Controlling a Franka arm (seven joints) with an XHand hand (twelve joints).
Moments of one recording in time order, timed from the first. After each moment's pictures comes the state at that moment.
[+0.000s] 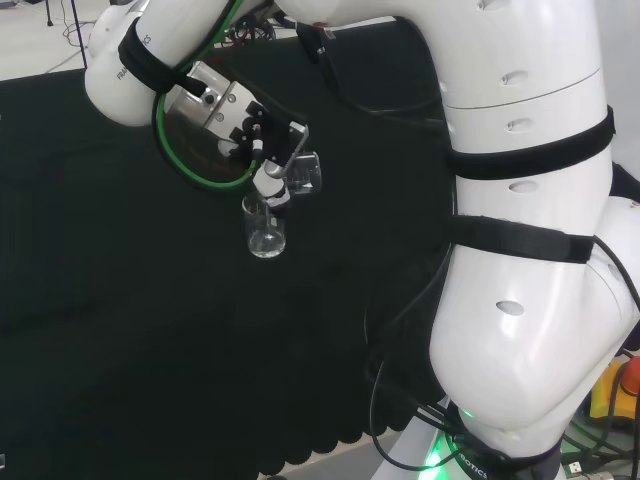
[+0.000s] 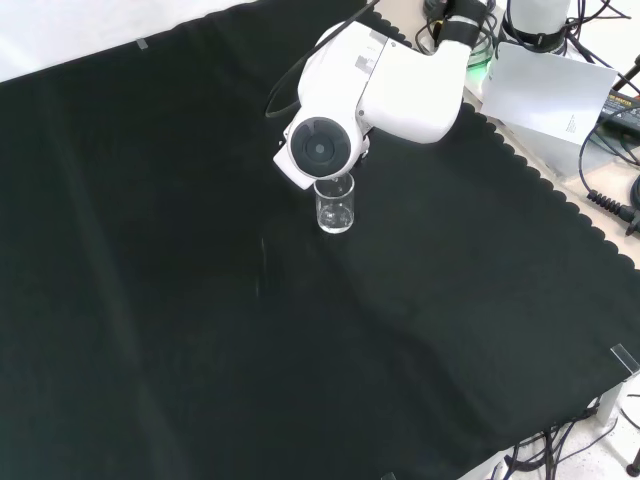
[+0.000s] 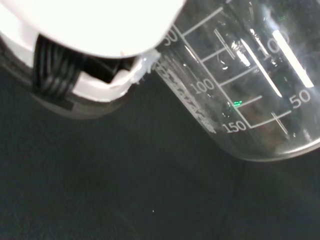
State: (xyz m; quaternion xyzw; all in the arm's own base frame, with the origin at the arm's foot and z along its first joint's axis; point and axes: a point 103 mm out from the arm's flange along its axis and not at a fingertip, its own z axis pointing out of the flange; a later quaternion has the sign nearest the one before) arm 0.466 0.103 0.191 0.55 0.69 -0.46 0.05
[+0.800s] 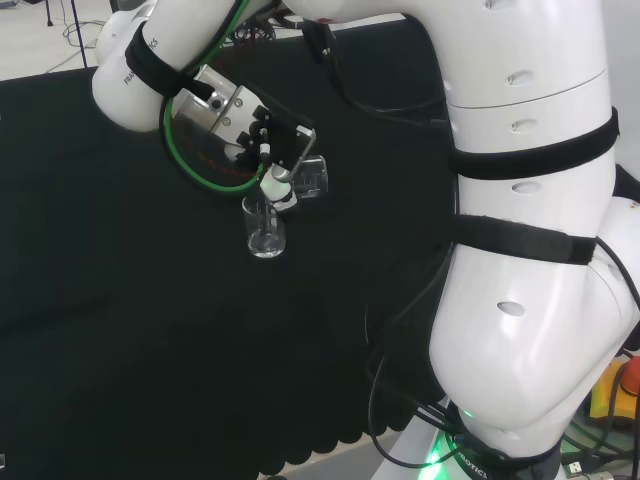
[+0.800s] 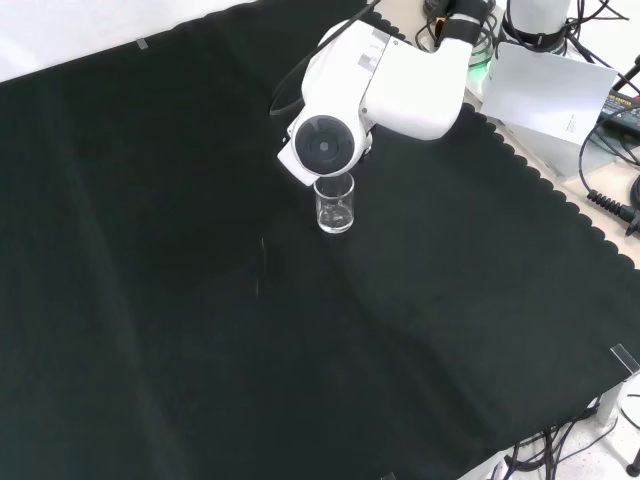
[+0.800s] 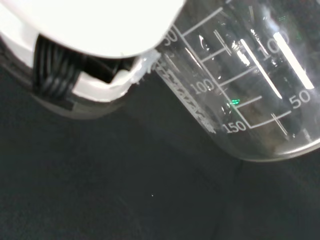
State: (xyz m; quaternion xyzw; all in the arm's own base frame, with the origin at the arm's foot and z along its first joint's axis) arm 0.457 0.097 0.189 0.55 0.69 -0.46 0.05
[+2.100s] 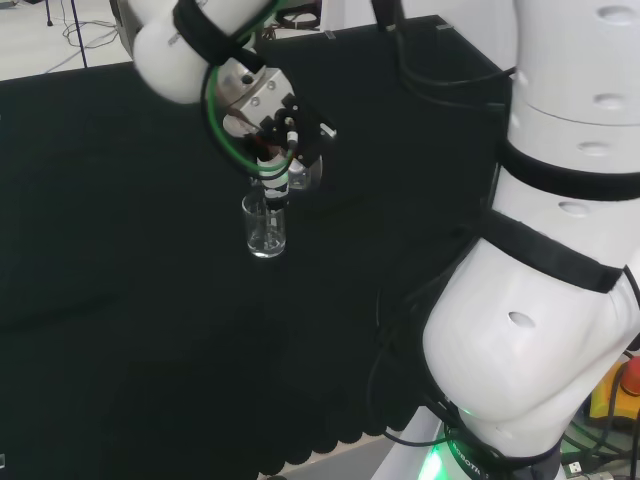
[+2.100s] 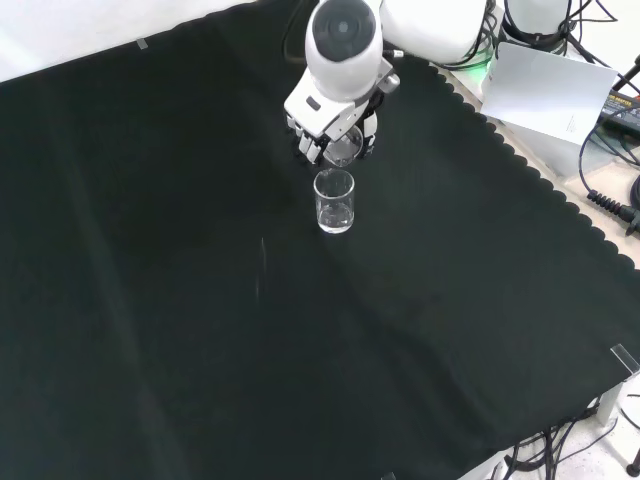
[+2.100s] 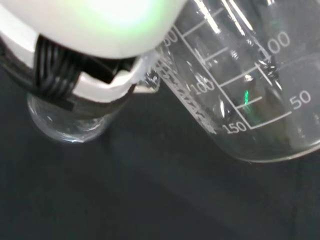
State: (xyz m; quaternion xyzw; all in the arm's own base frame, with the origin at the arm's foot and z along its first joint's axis) arm 0.448 0.091 0.213 0.57 0.77 -0.28 0.04
